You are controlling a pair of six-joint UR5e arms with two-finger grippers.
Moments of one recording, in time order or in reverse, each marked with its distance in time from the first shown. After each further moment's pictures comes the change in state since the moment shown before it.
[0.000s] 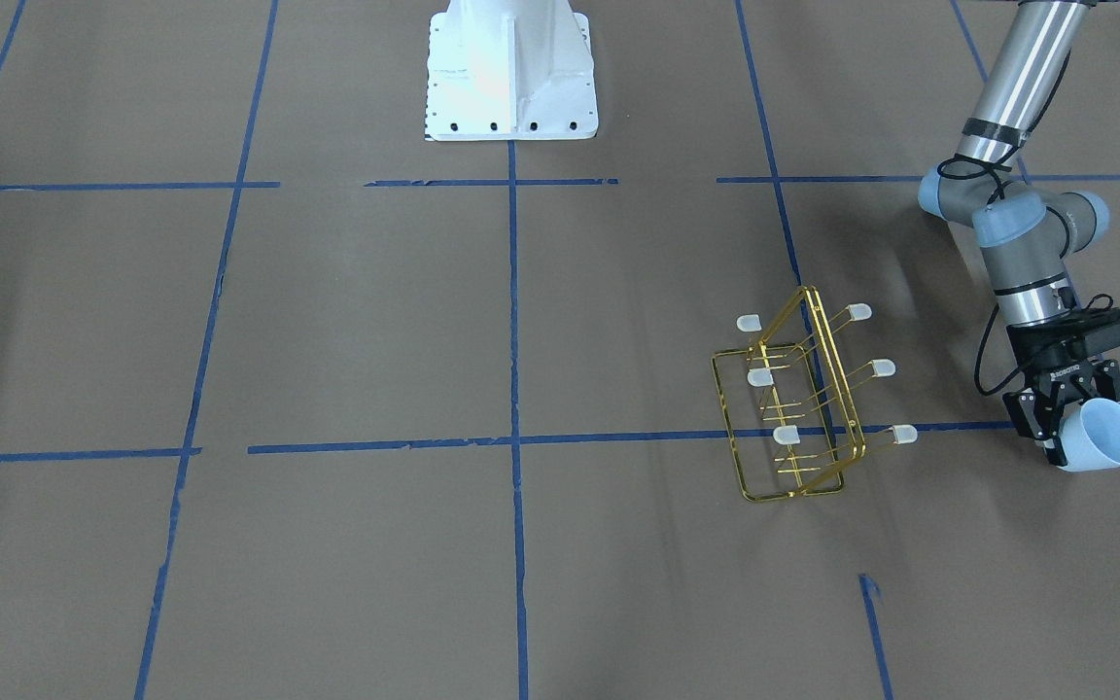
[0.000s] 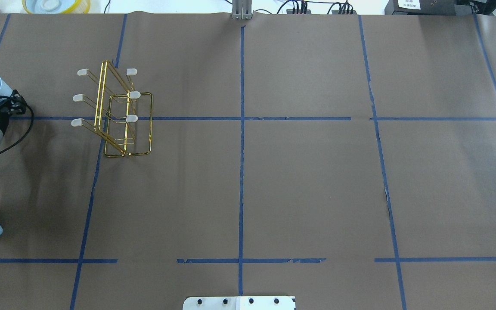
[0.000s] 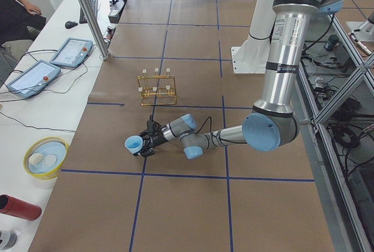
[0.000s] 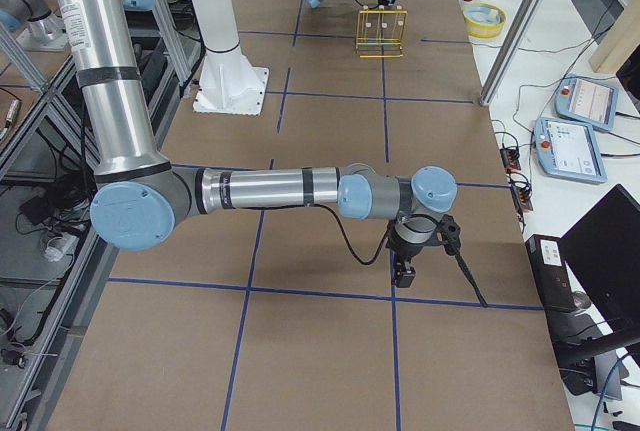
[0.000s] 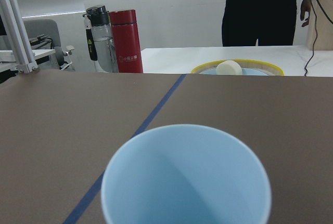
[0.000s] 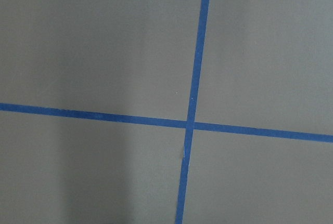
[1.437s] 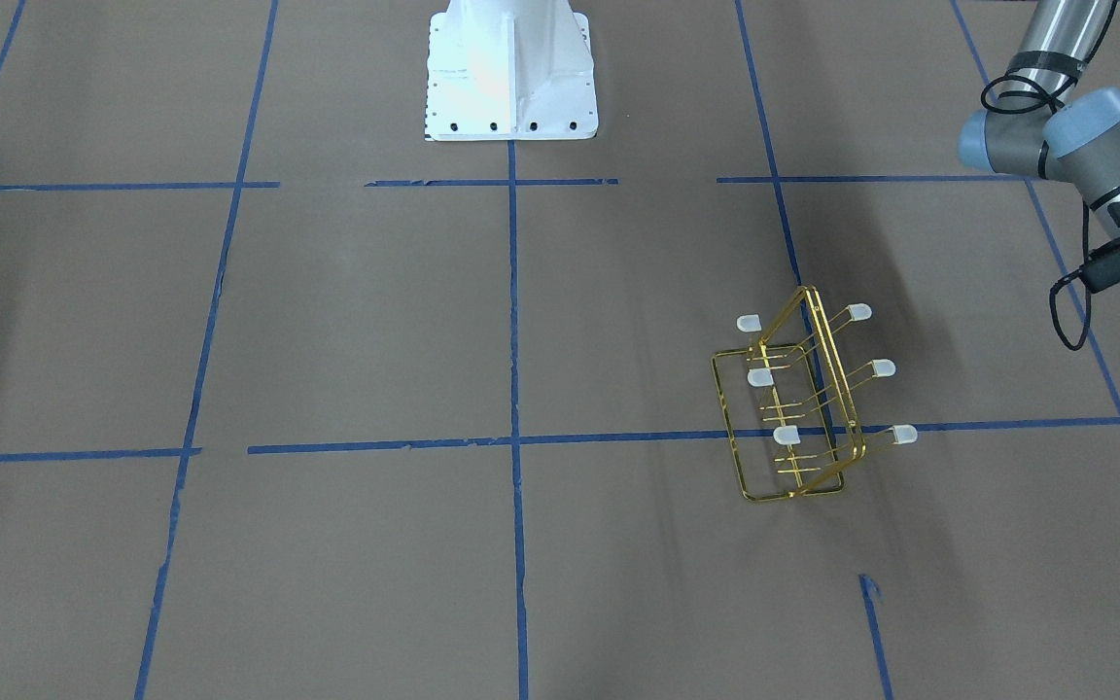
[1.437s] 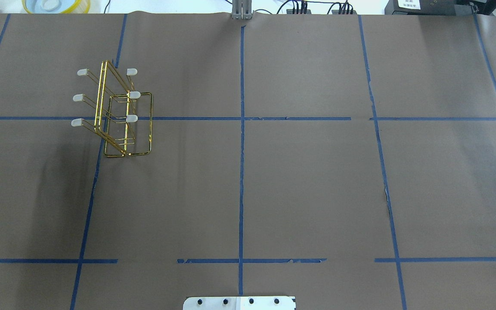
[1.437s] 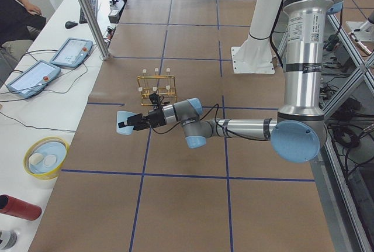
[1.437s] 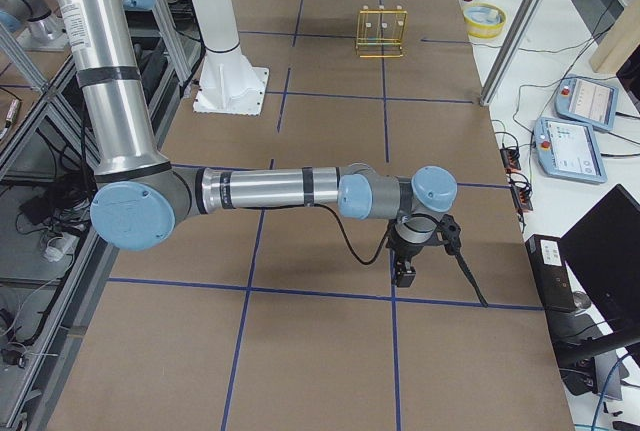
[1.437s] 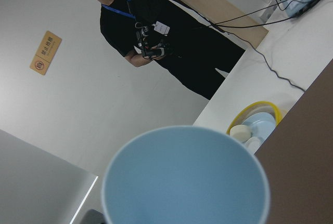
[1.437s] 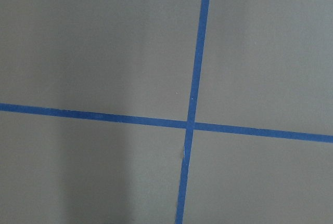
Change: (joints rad) left arm -0.116 0.172 -0.368 -0.009 0.243 1.442; right arm 0.000 0.000 0.000 0.000 0.000 0.001
